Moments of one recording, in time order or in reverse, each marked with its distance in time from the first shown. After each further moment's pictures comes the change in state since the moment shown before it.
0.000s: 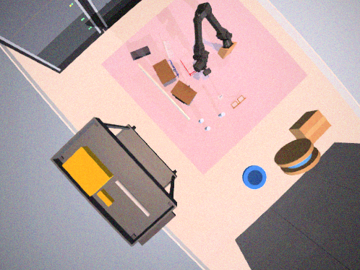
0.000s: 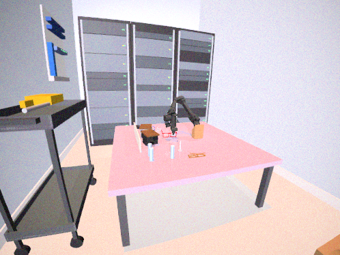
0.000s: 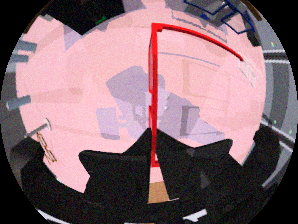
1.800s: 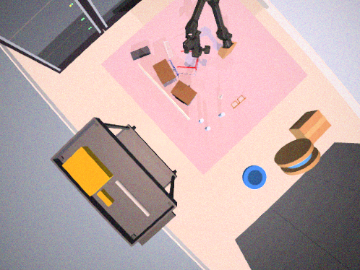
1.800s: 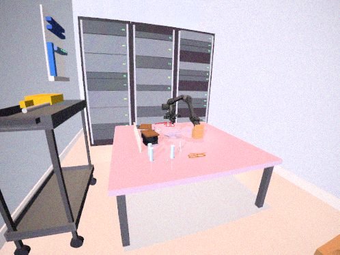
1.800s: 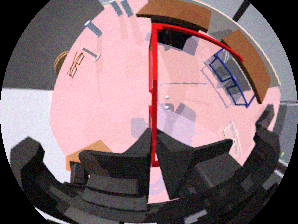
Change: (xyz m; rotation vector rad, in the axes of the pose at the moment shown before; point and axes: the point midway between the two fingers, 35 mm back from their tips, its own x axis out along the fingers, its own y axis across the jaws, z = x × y) arm -0.093 -0.069 0.002 -0.804 -0.108 0.331
